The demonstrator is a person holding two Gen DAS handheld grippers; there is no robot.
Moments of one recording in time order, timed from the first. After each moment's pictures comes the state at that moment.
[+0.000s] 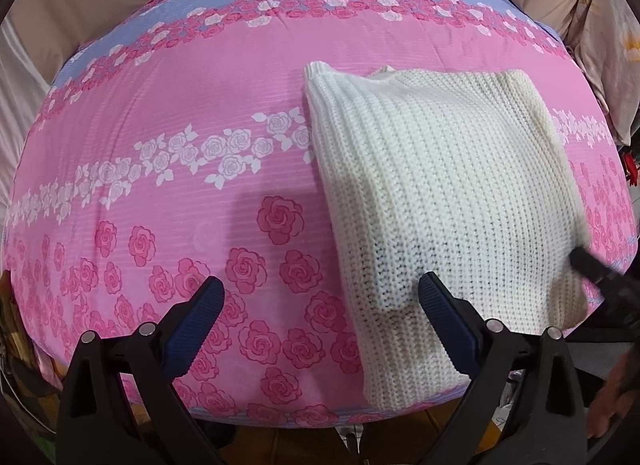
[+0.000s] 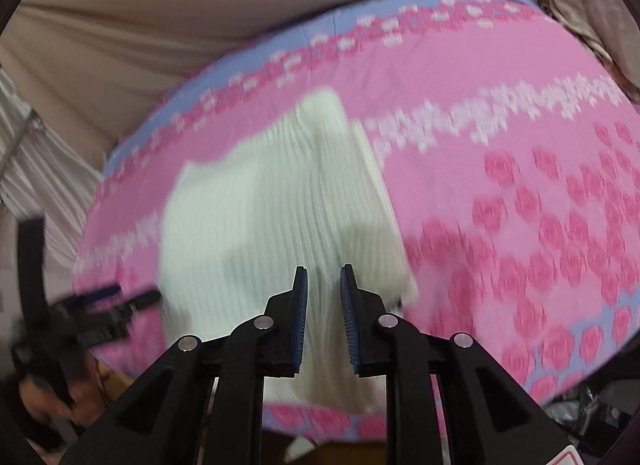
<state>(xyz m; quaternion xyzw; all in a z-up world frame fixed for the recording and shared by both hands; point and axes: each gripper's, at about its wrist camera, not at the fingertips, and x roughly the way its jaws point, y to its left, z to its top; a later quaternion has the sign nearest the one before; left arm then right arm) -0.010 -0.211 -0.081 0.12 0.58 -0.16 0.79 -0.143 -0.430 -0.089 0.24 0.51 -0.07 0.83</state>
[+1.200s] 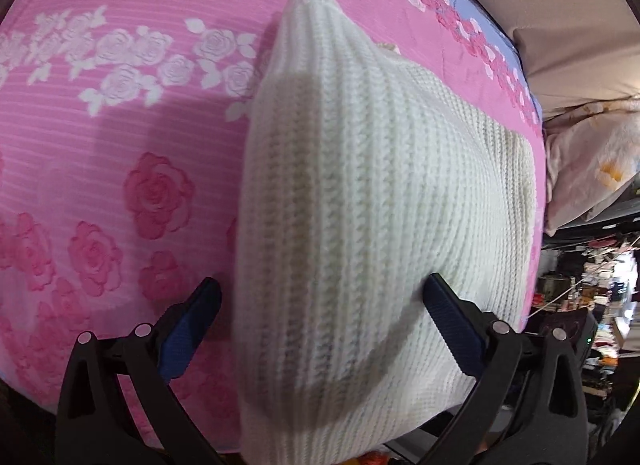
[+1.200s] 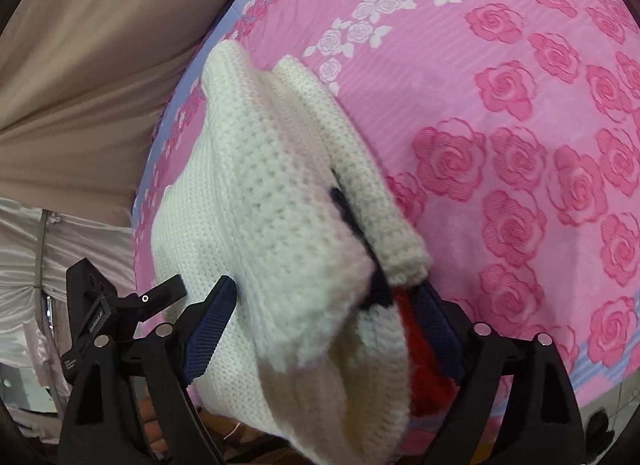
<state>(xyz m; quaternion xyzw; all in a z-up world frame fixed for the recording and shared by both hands) 0.037 -0.219 -0.145 -0.15 0.68 -0.21 0.69 -0.120 -0.474 -0.146 0.45 0.49 -0.04 0.75</state>
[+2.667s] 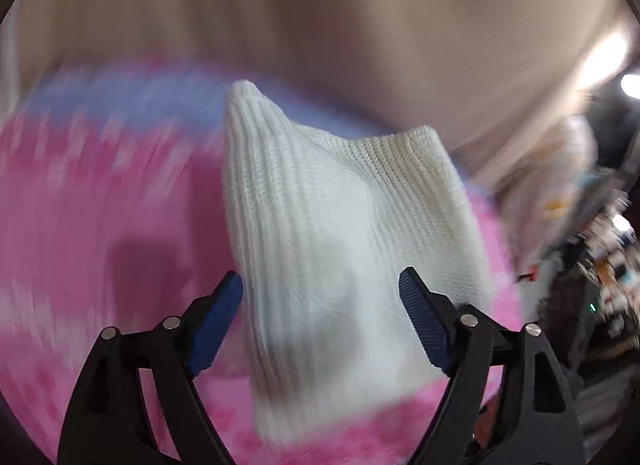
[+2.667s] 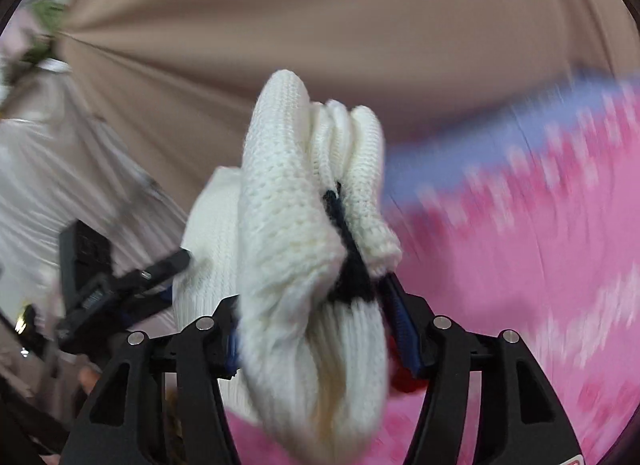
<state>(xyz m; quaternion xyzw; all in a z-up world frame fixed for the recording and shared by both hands) 0.171 -0.063 -0.015 -0.11 0.52 -0.26 0.81 0.044 -0.339 -0.024 0.30 0.40 0.05 0.86</state>
